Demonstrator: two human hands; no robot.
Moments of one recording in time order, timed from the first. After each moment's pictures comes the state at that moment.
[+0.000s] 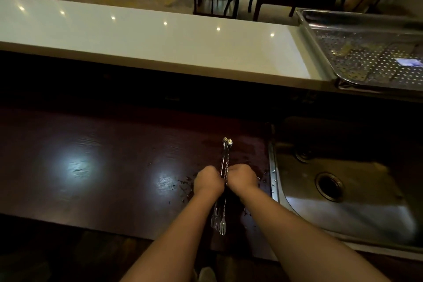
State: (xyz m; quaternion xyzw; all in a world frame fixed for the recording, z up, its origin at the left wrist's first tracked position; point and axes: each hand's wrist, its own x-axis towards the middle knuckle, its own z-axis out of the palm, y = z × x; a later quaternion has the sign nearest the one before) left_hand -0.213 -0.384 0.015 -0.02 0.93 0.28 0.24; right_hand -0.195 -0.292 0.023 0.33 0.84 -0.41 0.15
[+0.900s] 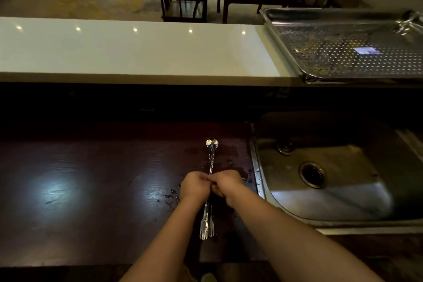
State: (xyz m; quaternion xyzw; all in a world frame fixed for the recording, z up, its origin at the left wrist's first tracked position) left_hand -0.216 -0.378 0.023 -0.06 0.86 0.43 0.27; right_hand -0.200 -0.284 0.012 0.45 0.60 -0.65 0.13
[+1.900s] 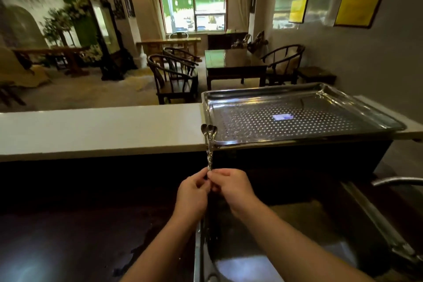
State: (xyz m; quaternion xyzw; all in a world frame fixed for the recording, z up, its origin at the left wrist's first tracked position) left_hand -0.163 -0.212 0.174 0.14 0.75 0.64 0.08; right_hand -0.126 -0.105 0.195 0.18 0.66 -0.73 -0.07
